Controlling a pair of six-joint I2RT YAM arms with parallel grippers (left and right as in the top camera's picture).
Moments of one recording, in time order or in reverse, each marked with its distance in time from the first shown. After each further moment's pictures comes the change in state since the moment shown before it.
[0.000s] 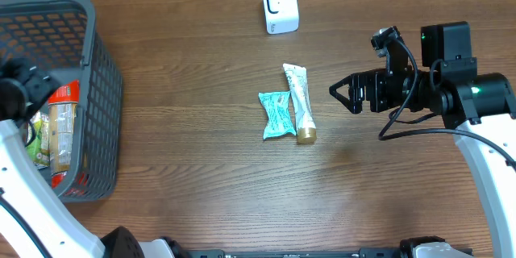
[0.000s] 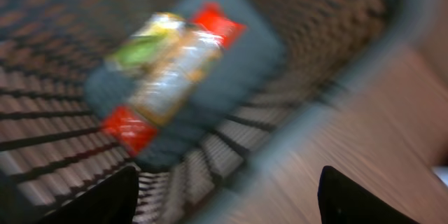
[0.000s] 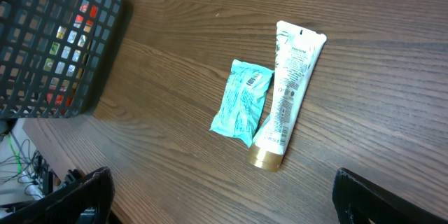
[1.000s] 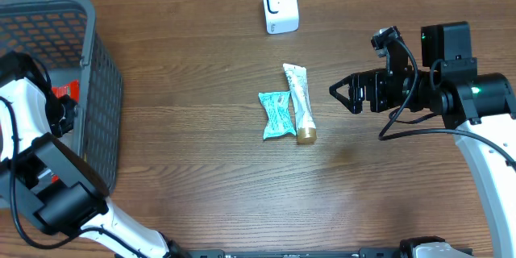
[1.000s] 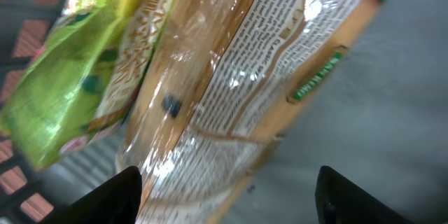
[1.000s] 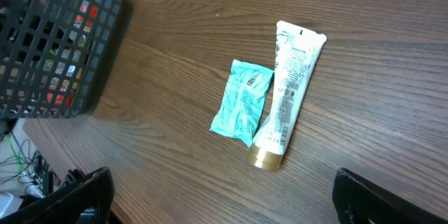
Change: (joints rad) left arm 0.085 0.438 -0.500 0.502 -0.127 0.327; right arm 0.000 0.000 0.000 0.000 0.000 0.000
